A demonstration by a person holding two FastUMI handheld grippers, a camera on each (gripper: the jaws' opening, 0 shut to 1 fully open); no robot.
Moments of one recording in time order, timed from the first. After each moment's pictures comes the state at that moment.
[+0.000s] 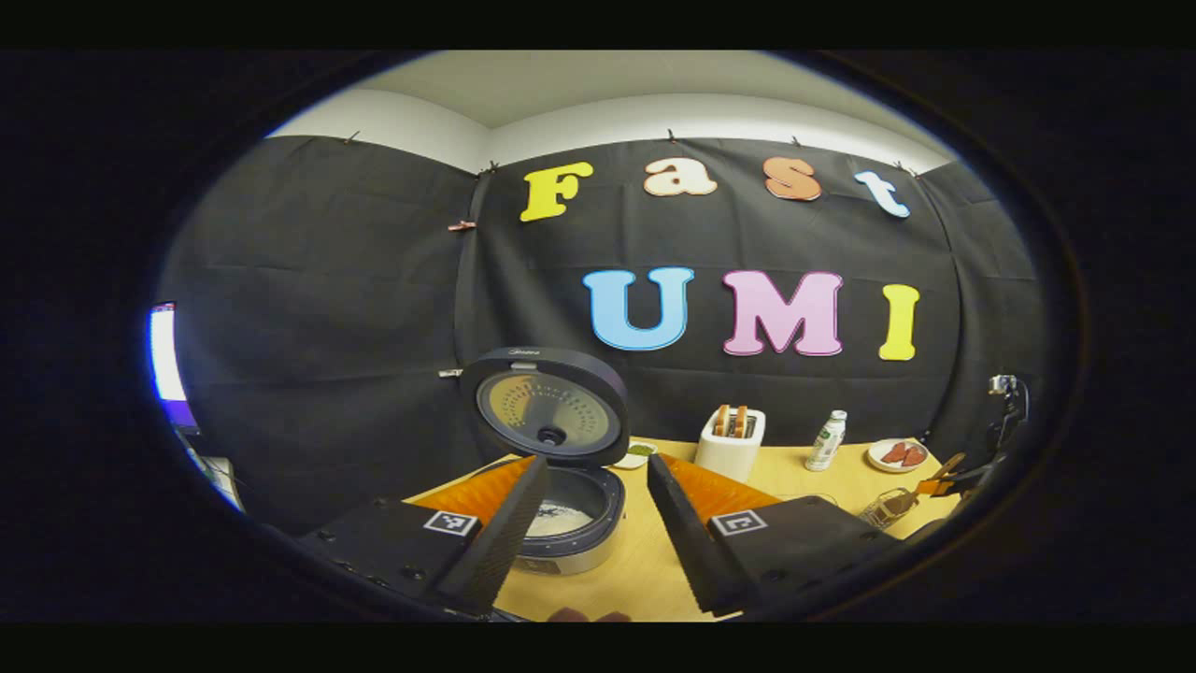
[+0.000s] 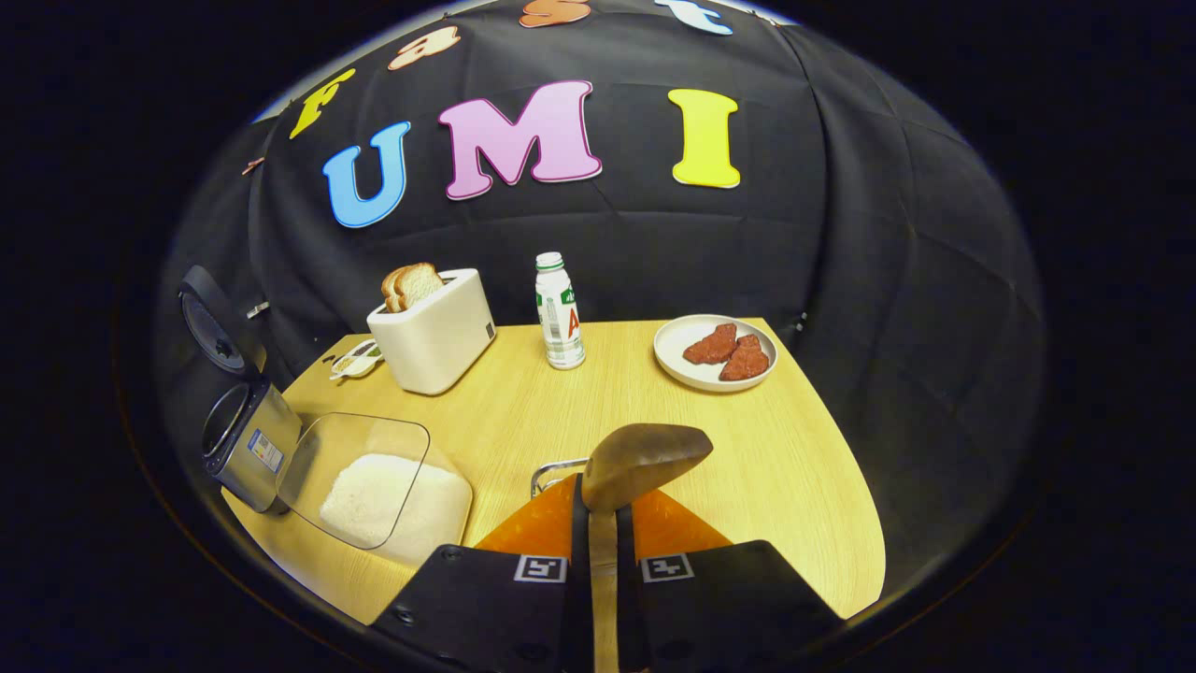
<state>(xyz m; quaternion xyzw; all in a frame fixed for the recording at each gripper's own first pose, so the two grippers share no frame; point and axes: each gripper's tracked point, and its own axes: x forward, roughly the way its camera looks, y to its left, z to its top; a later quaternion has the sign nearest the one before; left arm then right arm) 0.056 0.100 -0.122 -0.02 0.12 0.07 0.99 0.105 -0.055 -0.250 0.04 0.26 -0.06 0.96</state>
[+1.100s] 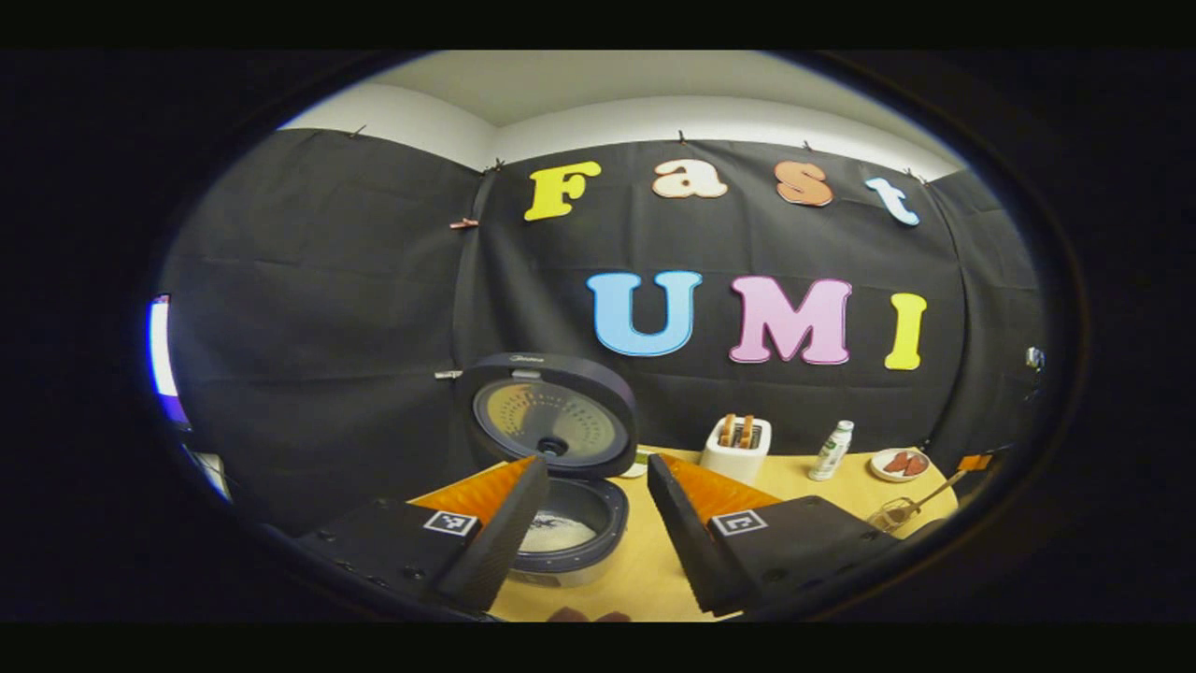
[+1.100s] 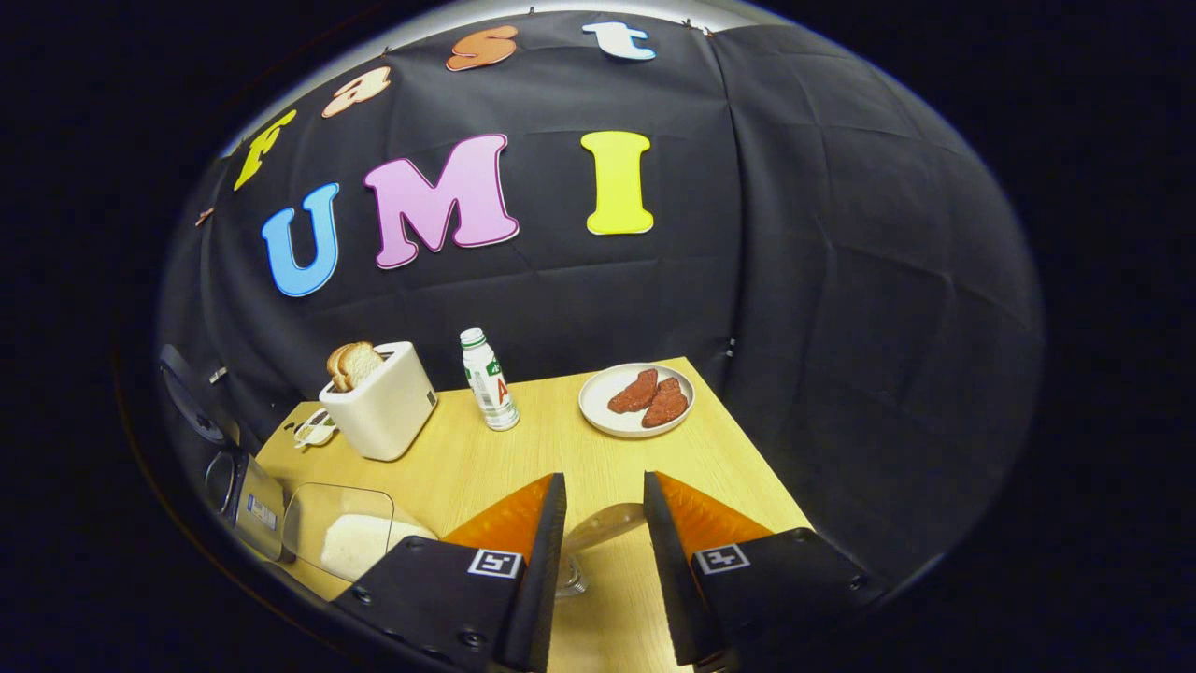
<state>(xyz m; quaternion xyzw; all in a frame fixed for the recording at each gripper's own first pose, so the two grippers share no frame) 0.089 0.120 -0.120 -0.02 0.11 0.07 0.99 0.098 -0.109 -0.166 0.06 0.18 -0.16 0.97</state>
